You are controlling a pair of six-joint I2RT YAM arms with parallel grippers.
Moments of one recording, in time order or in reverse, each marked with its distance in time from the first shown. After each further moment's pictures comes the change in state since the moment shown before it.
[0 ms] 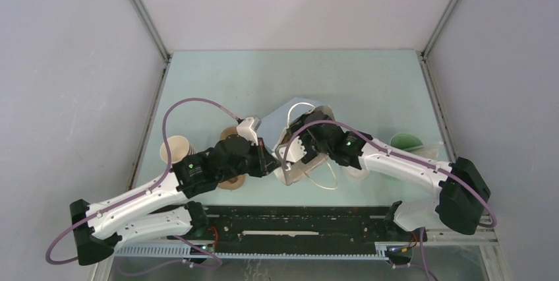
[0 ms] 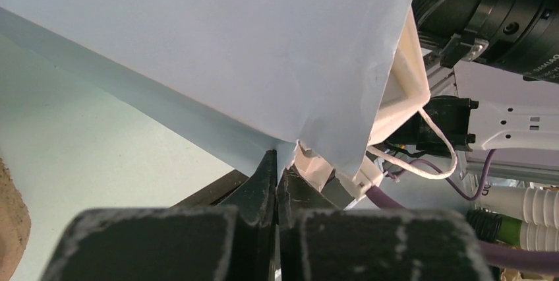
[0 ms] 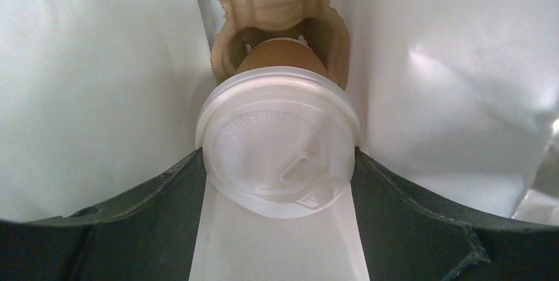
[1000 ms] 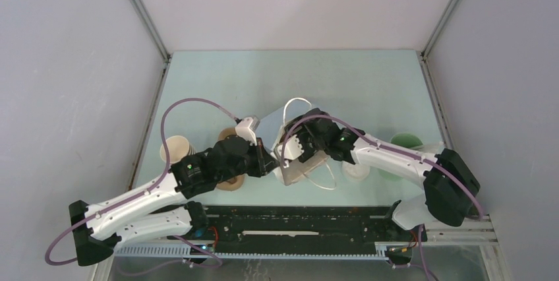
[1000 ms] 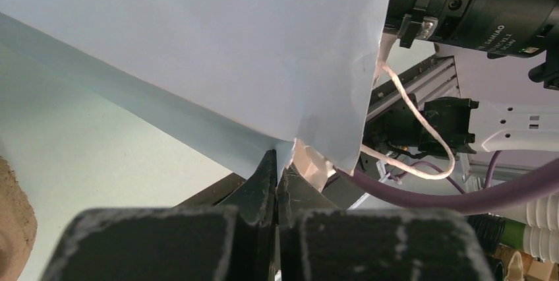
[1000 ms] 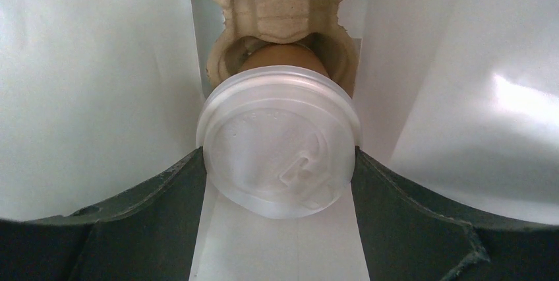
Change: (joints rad) left arm 0.000 -0.011 0.000 -0.012 -0.011 0.002; right arm -0.048 0.086 0.001 0.056 -0.113 0.002
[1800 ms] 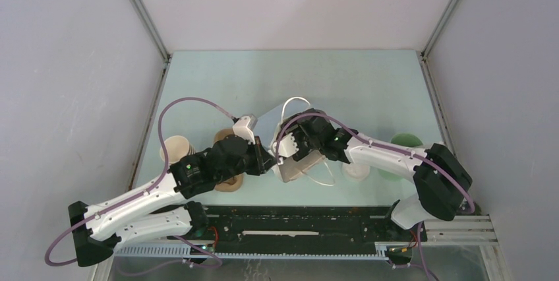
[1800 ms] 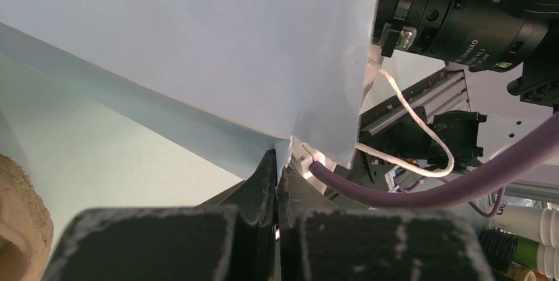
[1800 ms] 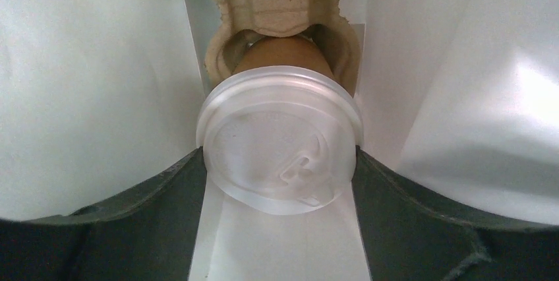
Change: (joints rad) left arm 0.004 -0.006 0.000 -0.008 -0.048 0.008; right arm 0.001 0.076 0.010 0.093 0.026 0.054
